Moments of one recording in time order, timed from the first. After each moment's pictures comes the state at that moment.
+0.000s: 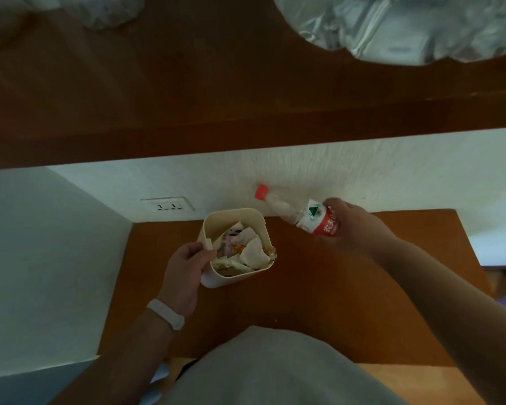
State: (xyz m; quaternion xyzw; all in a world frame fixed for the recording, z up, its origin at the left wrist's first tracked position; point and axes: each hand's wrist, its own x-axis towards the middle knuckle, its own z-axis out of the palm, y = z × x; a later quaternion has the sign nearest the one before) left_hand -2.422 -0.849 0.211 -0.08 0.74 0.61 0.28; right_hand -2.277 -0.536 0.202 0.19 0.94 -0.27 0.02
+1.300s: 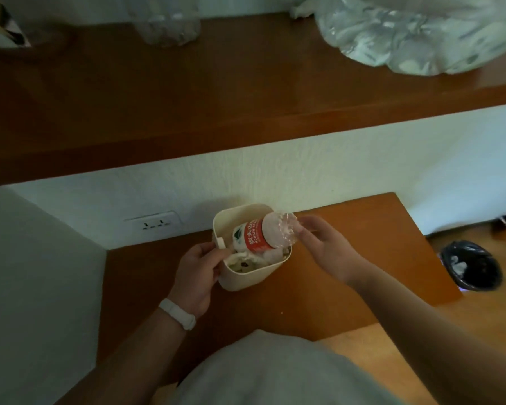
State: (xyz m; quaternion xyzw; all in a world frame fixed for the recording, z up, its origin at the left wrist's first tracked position) left_hand -2.446 -0.858 0.219 0.02 0.65 0.65 0.40; right_hand -2.266 -0.675 0.269 0.36 0.77 -0.53 -0.07
